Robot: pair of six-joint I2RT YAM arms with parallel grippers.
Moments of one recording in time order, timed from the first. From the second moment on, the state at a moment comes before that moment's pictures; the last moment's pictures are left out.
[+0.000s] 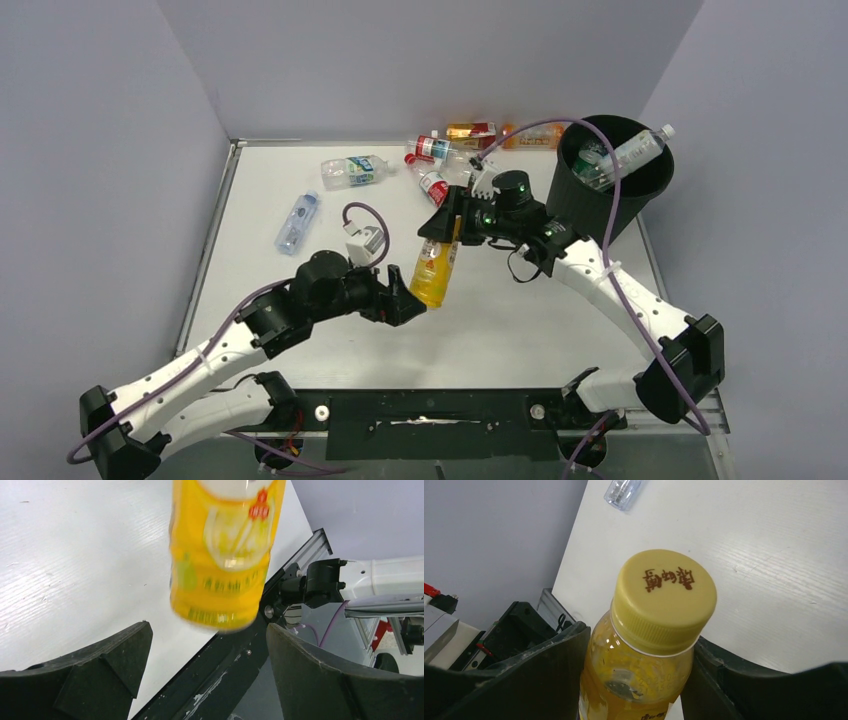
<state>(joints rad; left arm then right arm) -0.88 0.90 0.77 -0.32 0.16 -0.68 0.61 1.34 1.16 -0.31 -0.36 0.66</state>
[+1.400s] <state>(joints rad) -0.88 0.74 0.77 -0.61 0.05 -0.80 -0.33 1.70 1.80 -0.39 -0.38 0.39</state>
